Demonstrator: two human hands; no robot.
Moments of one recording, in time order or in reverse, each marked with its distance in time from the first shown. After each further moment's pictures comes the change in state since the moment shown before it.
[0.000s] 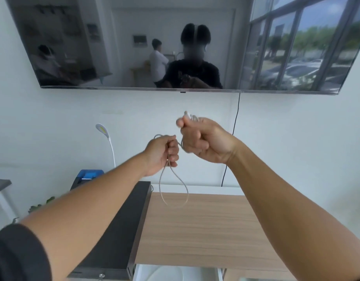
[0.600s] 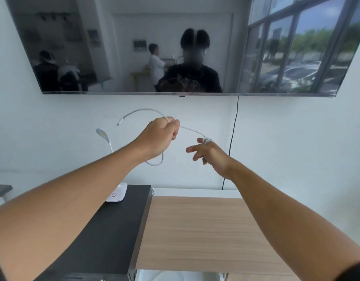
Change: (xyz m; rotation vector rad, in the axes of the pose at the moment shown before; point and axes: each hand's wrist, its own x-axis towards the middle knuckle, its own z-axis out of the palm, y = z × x) left_hand -0.015 0.054 0.009 0.804 0.187 0.434; right_hand -0.013 0.052 -0.059 -0.599 0.558 0.160
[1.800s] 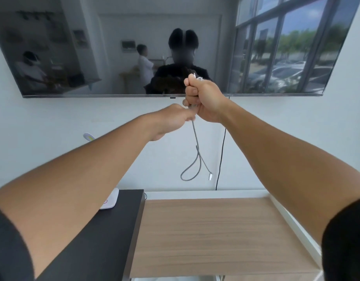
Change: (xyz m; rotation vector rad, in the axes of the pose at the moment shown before) left_hand 0.060 0.052 0.016 -0.076 -0.344 -0.204; right_hand 0.050 -0.133 -0.036 0.460 -0.023 -0.222
